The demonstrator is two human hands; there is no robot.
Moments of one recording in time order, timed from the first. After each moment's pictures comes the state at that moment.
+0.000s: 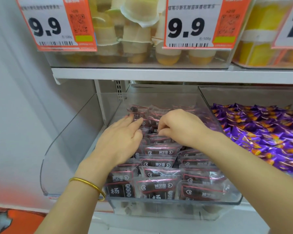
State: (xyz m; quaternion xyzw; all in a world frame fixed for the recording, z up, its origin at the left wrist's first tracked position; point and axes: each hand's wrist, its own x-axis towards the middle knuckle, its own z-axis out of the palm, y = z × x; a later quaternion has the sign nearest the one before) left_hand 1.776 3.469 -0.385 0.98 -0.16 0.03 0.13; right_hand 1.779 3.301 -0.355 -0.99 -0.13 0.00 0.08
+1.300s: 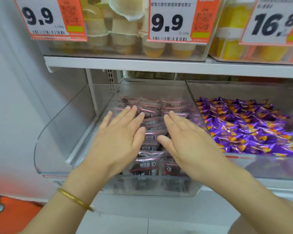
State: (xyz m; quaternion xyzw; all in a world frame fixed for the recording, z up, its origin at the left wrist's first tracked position) left_hand 1.717 3.450 -0.385 0.97 -0.19 0.11 0.10; right_hand 1.684 3.276 -0.374 -0.99 -0.11 -0.04 0.04
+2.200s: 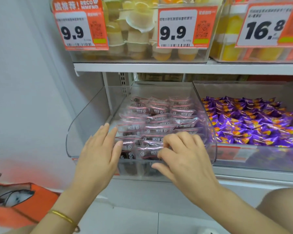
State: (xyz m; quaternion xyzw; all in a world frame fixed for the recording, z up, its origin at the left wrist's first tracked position) left_hand 1.671 3.513 -0.428 0.96 -0.08 0.19 0.19; right_hand 1.646 3.299 -0.418 -0.91 -0.23 -0.35 0.01
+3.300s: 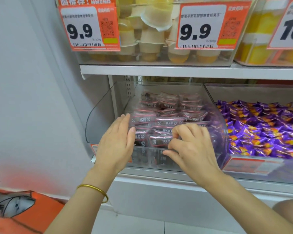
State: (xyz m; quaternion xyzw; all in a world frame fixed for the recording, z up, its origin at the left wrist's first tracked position) left_hand 1.742 3.508 -0.427 0.95 -0.10 0.18 0.24; right_hand 1.709 3.303 -0.426 -0.93 -0.20 -0.31 0.04
